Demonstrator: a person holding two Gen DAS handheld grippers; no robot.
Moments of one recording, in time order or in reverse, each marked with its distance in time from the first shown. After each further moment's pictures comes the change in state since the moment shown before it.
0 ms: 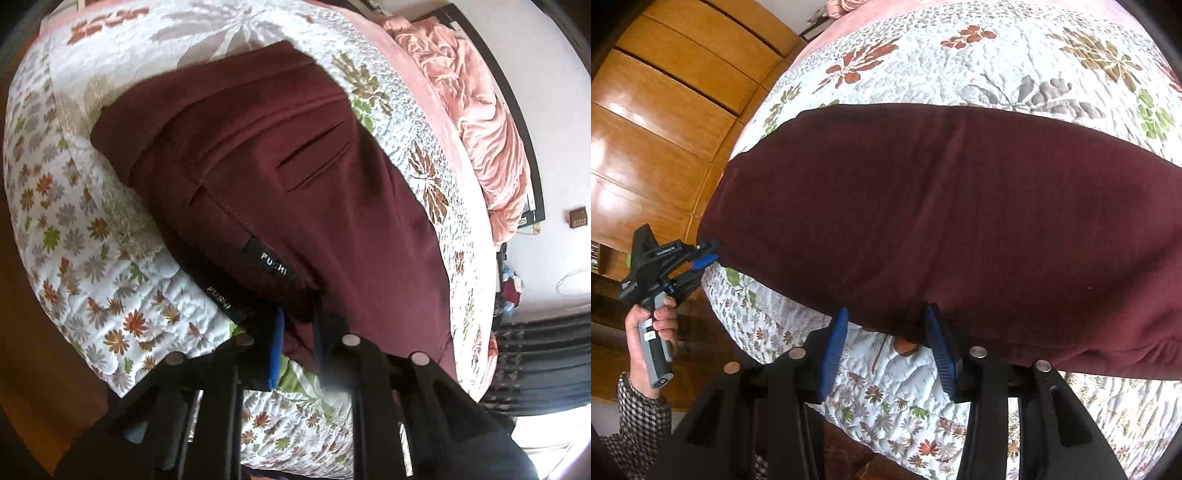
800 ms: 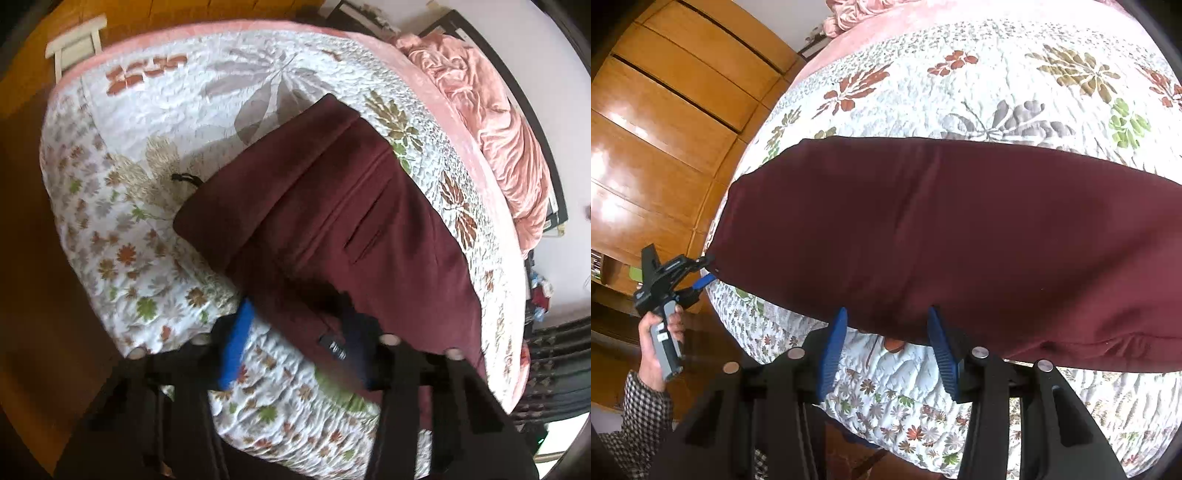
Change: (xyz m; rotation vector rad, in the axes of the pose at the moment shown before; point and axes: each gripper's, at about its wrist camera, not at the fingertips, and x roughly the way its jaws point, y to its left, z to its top) left arm -0.026 0.032 0.038 0.012 -0.056 0.120; right arm -0.032 -0.009 -0.003 0.016 -0.068 -0.003
